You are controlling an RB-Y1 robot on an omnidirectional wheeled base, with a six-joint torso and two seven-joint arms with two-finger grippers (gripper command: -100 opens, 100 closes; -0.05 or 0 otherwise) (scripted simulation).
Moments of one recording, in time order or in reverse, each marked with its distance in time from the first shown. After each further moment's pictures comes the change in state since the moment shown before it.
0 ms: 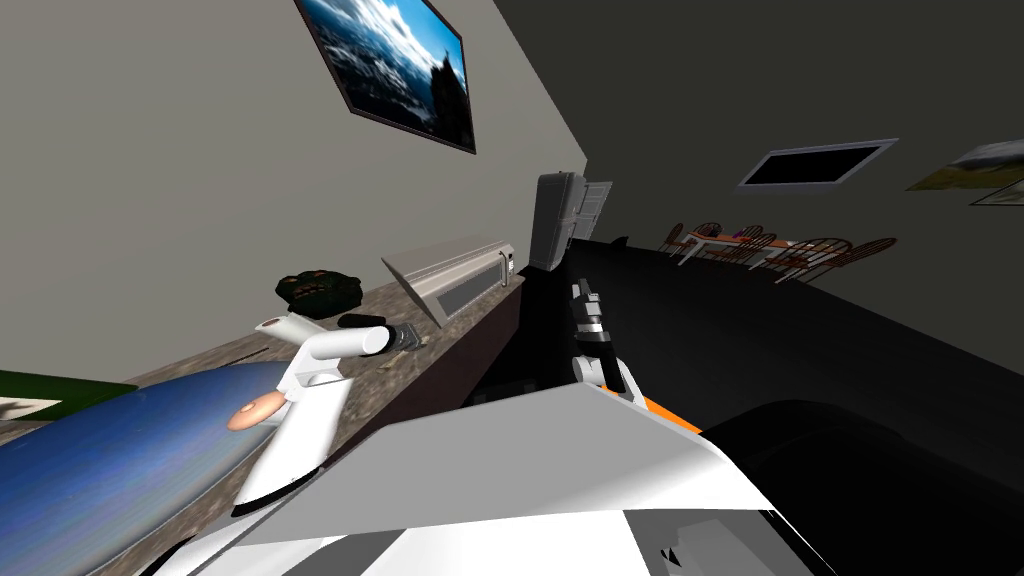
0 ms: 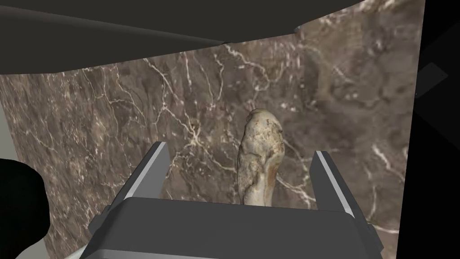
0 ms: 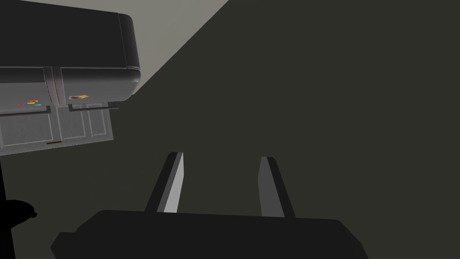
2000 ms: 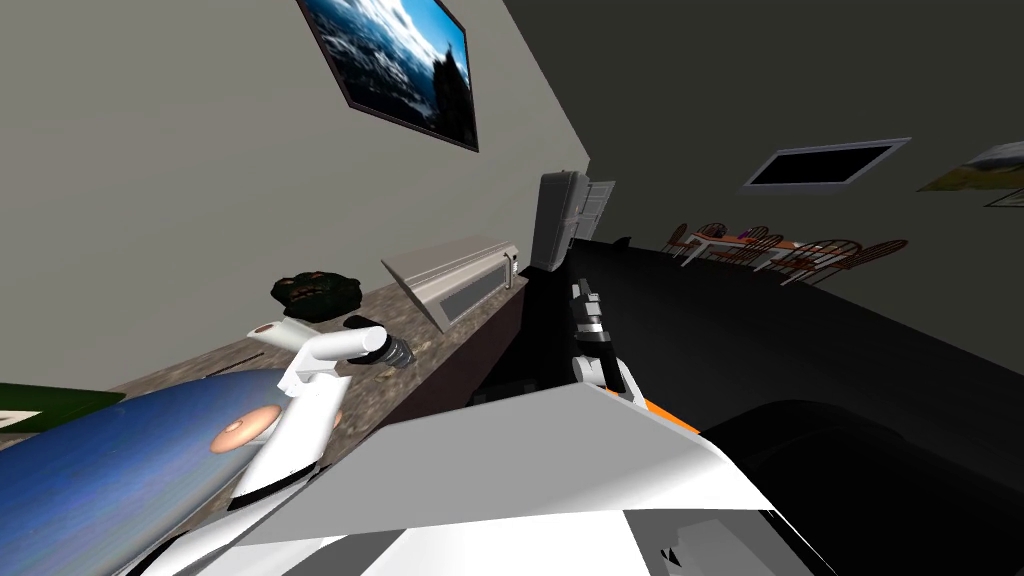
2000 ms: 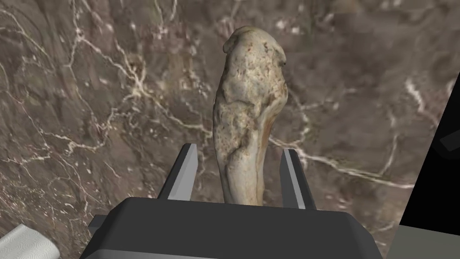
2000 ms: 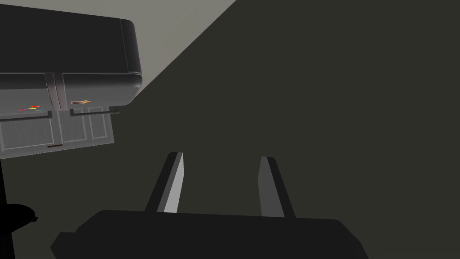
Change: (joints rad) left arm -0.023 0.026 0.017 0.135 0.003 0.209 0.036; right arm 0.000 0.000 0.000 0.000 0.000 0.000 0.000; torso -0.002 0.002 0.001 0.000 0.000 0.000
